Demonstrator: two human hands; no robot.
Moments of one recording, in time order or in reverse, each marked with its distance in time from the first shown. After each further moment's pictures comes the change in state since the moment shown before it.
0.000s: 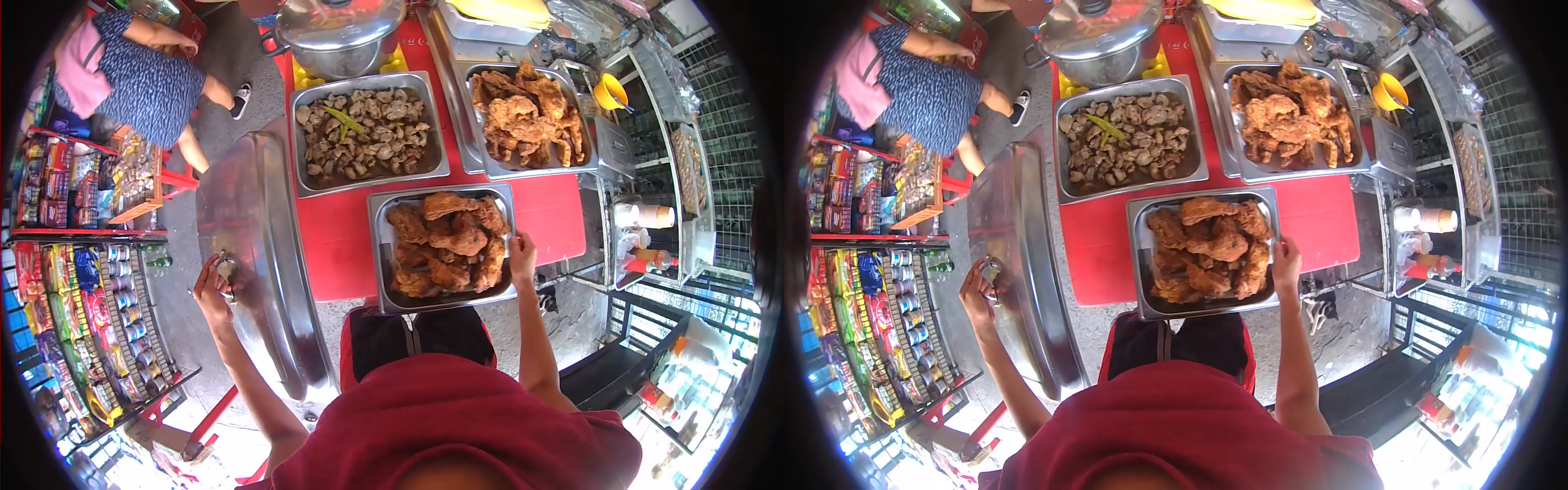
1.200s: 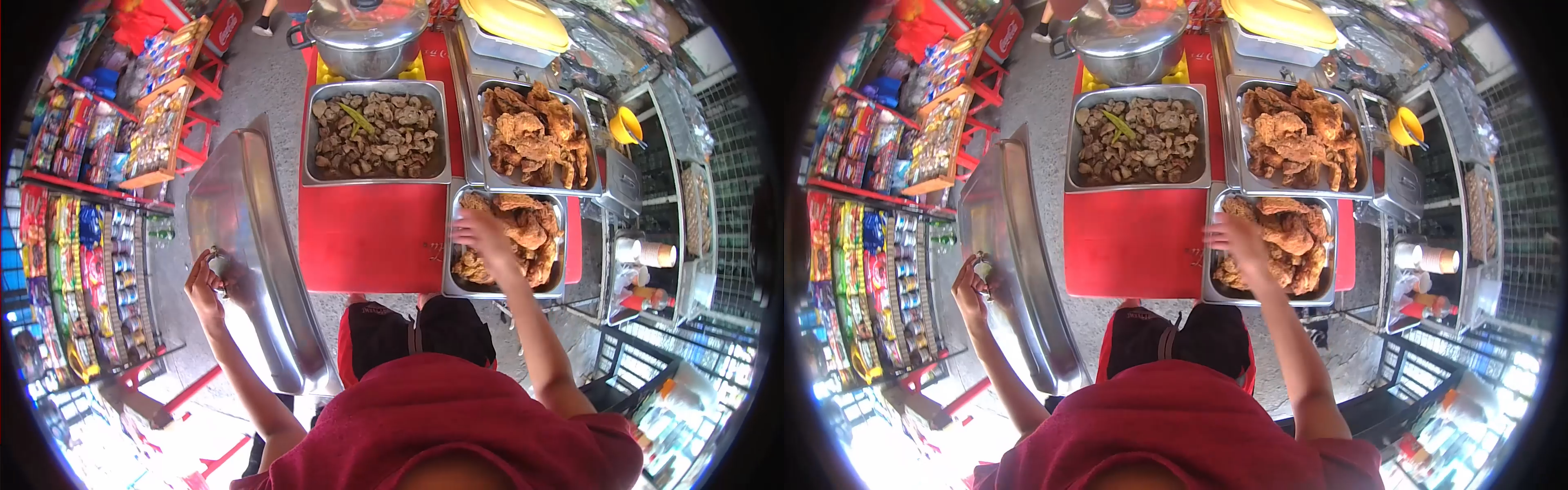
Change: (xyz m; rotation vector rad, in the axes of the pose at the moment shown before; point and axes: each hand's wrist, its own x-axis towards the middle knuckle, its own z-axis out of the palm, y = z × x) left_hand -0.054 0.005 -0.004 -0.013 0.143 0.051; right_hand 0.024 -0.140 0.031 0.594 -0.728 0.360
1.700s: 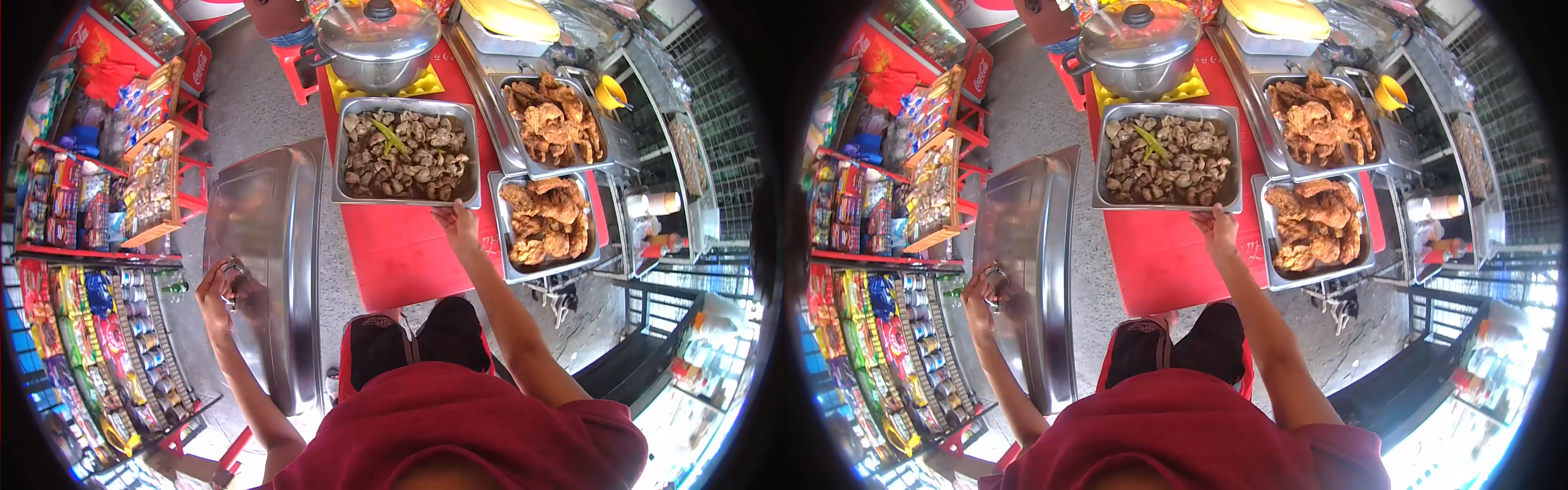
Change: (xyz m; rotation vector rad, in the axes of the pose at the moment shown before) left_hand 0.137 0.021 -0.061 0.087 -0.330 -0.007; right_hand 0.100 0.104 0.130 0.714 0.385 -0.125
